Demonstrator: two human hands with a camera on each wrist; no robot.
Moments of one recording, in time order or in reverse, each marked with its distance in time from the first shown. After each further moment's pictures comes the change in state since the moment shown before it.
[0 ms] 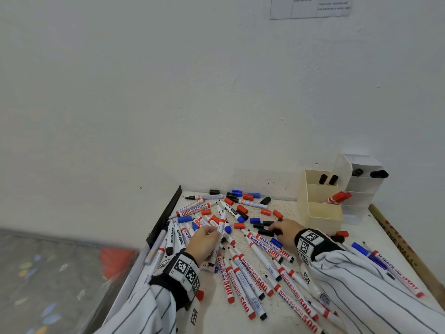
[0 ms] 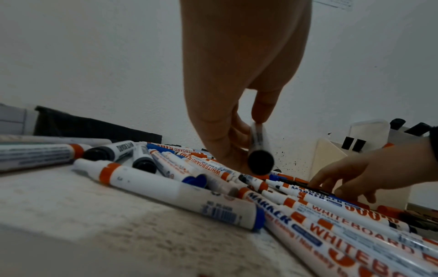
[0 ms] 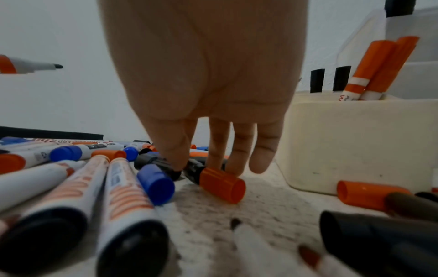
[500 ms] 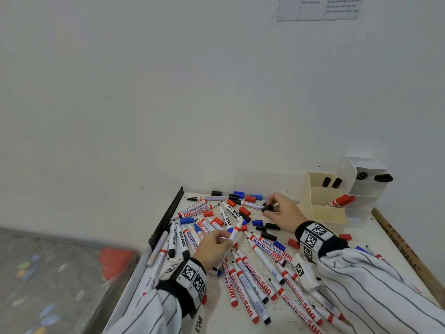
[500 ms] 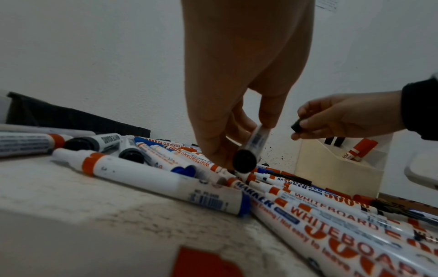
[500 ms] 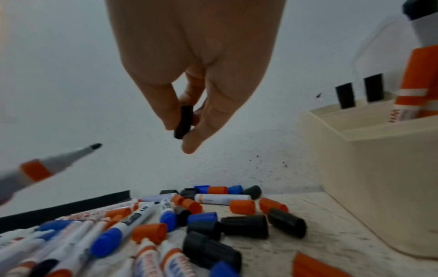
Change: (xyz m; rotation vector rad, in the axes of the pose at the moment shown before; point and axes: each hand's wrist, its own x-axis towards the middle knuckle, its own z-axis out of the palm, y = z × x) left_hand 0.002 -0.006 0.007 -0.013 -0.123 0.091; right_hand -0.011 -0.033 -0.034 0.549 0.407 -0.213
